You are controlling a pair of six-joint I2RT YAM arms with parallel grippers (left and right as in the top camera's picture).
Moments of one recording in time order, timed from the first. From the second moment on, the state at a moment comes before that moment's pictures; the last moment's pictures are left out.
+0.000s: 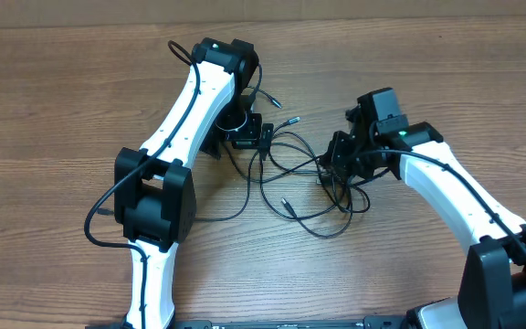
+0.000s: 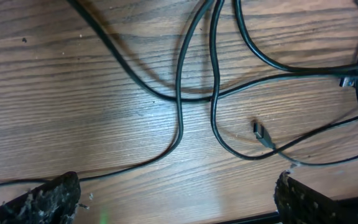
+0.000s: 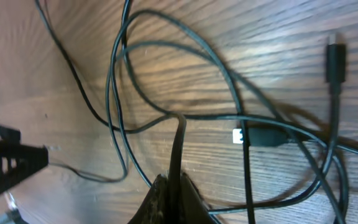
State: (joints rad) left arm -0.36 2.22 2.03 -1.56 0.19 -0.26; right arm 0.27 1.63 1.11 -0.67 -0.44 0.62
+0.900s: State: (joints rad) left arm -0.44 2.20 1.63 -1.08 0.34 -0.36; right arm 0.24 1.63 1.11 -0.67 -0.44 0.65
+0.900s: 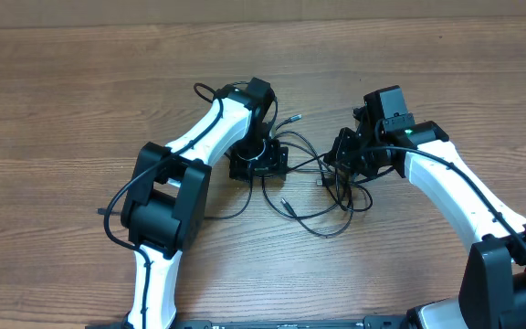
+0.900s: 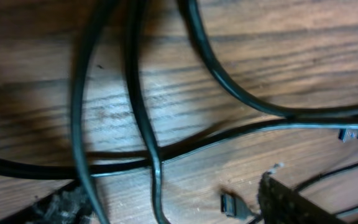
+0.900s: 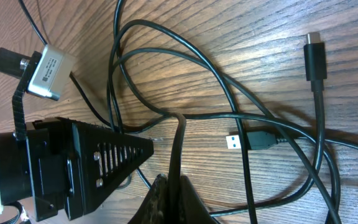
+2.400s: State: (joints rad) left arm -0.45 2.19 1.59 -1.09 0.07 -0.44; right arm 0.24 1.63 1.11 -0.68 -0.42 0.65
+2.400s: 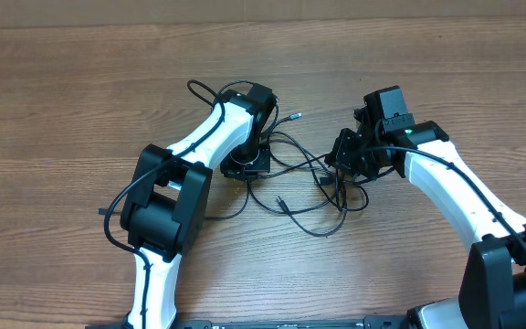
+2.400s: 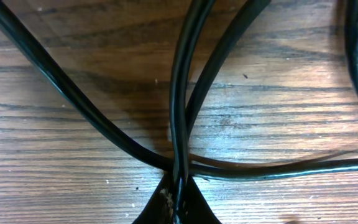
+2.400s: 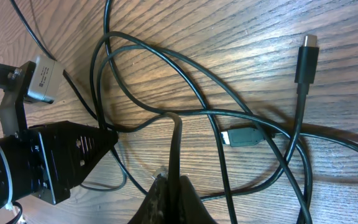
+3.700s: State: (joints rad) left arm -0.45 2.18 1.59 -1.08 0.05 -0.46; right arm 0.24 1.63 1.11 -0.74 -0.40 0.65
